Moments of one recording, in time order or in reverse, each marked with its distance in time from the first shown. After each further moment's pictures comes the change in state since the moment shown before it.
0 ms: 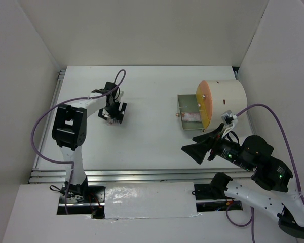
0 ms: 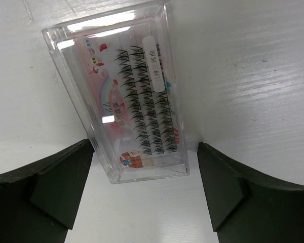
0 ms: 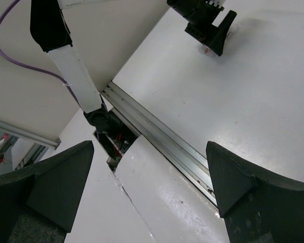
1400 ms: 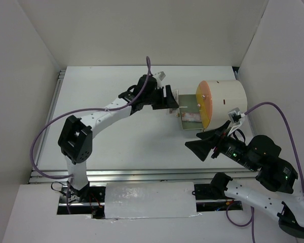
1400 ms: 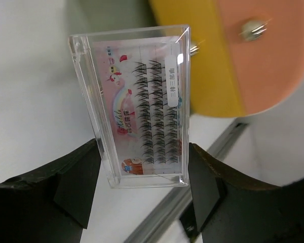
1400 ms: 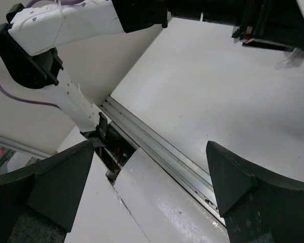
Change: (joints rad) left arm -0.422 -0.139 0.132 0.393 0.314 -0.619; right arm 0.000 0.013 0.063 -0.007 0.056 -0.014
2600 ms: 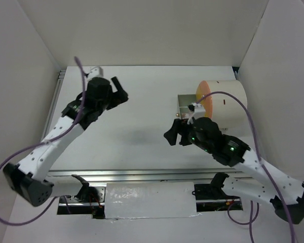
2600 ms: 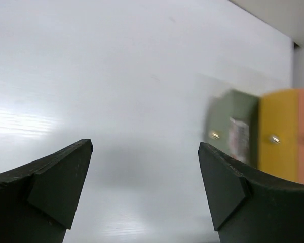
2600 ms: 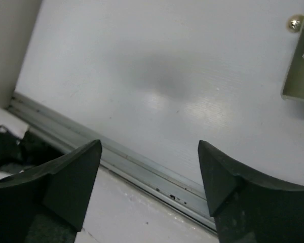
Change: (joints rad) left arm 0.087 -0.518 -0.174 -0.284 -0.535 -0.101; right arm -0.008 0.282 -0.138 0.087 0.158 0.063
